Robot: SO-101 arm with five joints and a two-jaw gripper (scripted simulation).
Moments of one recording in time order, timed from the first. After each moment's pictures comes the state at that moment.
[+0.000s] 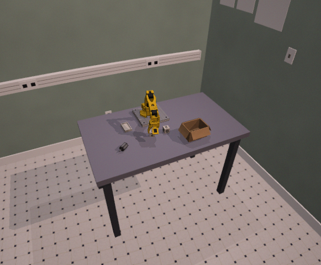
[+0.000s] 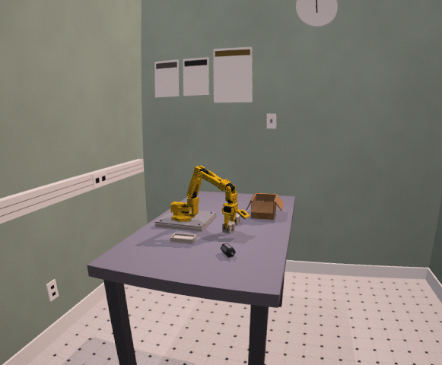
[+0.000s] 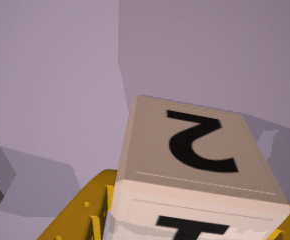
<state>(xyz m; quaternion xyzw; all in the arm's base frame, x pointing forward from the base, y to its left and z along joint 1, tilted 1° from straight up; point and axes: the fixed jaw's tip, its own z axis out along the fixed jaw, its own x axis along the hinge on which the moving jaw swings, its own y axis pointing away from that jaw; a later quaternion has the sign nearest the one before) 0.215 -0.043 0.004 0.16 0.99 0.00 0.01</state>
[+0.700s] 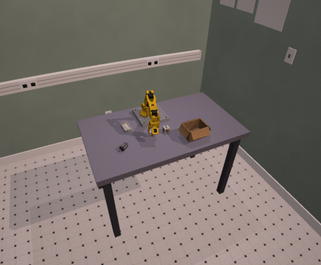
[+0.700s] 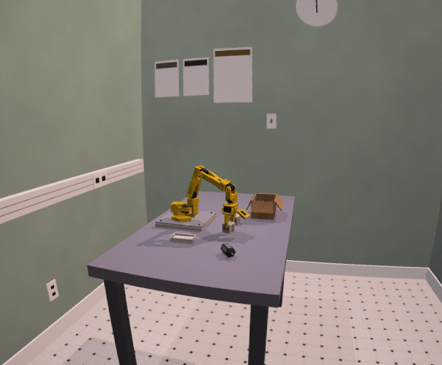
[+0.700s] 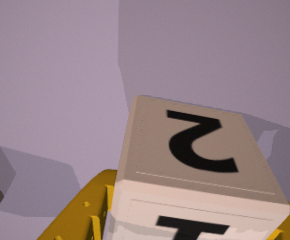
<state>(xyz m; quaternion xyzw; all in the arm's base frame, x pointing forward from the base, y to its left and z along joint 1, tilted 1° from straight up) 0.215 -0.043 0.004 0.16 0.99 0.00 0.01</state>
